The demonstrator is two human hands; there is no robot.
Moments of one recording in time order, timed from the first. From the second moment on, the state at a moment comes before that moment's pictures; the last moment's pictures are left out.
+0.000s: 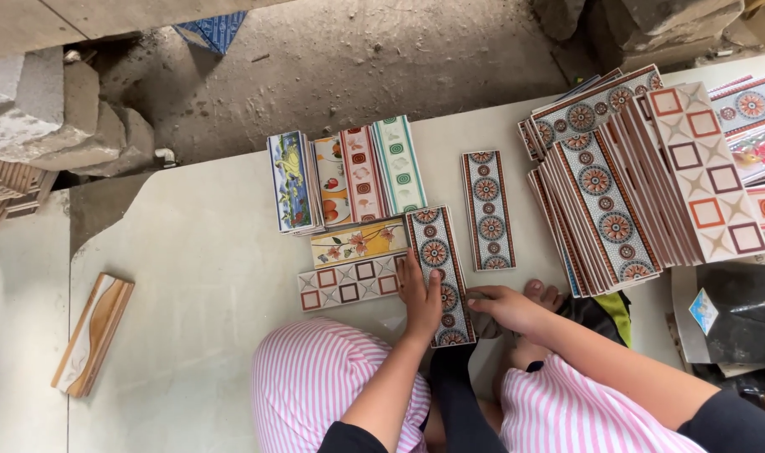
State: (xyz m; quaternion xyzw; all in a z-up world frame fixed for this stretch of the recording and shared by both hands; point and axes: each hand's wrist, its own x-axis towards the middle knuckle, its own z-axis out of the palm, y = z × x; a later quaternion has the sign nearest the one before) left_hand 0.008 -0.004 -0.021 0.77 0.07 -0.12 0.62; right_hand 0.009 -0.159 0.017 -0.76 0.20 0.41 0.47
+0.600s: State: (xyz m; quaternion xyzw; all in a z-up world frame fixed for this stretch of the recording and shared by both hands) left_hand 0.016 0.000 -0.011 0.76 0.05 -0.17 0.62; right_hand 0.023 -0.156 0.060 -0.66 0.30 0.43 0.54
